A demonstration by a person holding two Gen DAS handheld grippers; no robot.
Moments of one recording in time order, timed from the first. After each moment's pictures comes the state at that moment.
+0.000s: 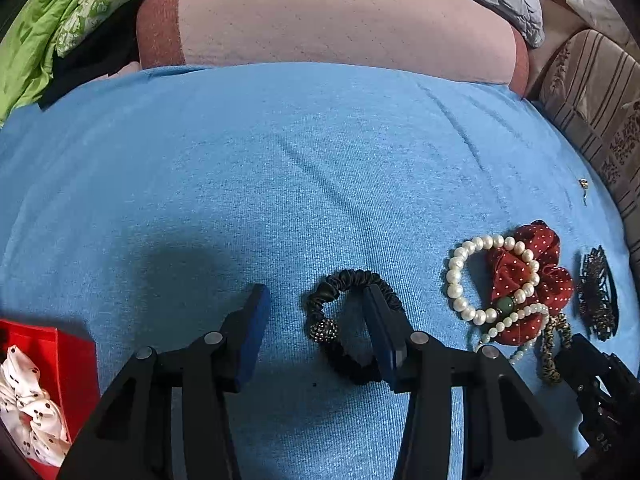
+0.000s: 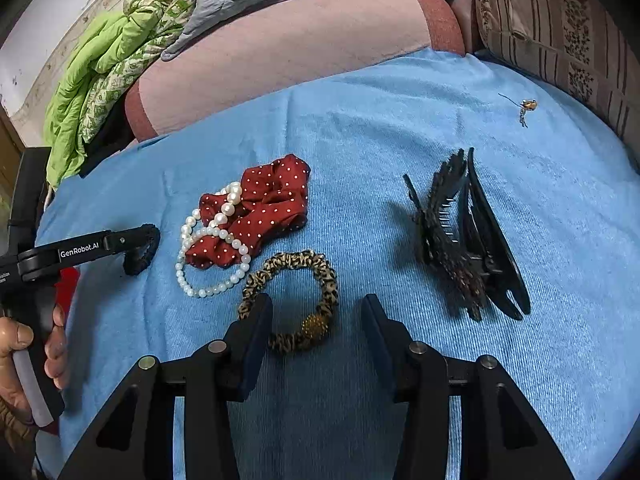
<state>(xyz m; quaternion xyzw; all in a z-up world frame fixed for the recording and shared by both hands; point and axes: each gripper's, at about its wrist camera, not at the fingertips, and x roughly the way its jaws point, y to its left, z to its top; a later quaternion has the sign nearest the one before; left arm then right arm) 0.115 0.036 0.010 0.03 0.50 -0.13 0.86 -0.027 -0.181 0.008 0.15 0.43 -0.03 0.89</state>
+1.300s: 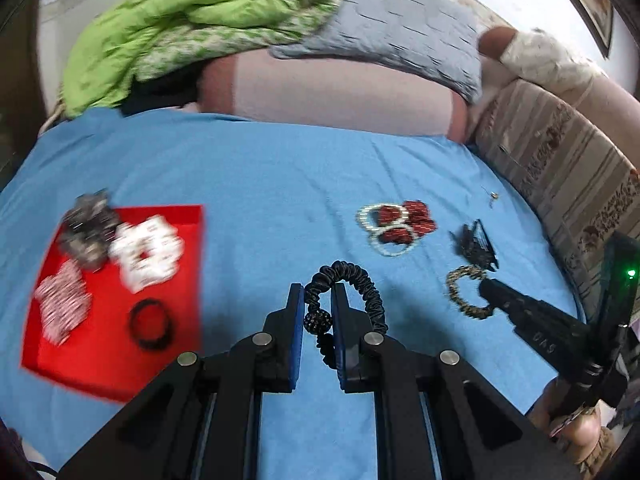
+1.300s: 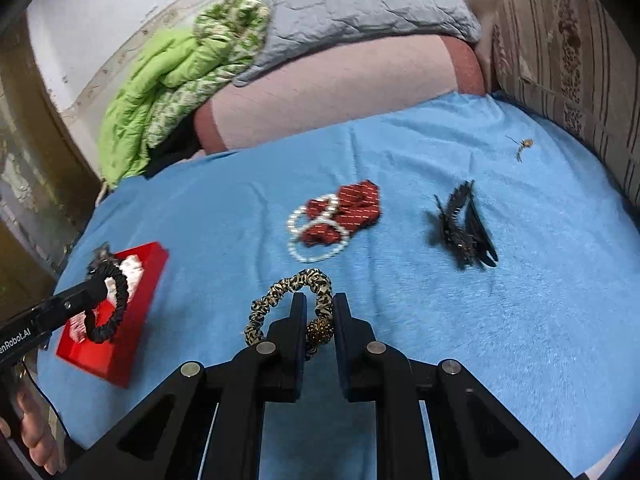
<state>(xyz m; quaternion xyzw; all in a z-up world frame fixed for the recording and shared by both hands) -0.104 0.114 0.142 -0.03 0.41 -0.13 0.90 -0.122 -0.126 0.100 0.15 0.39 0.04 0.91</state>
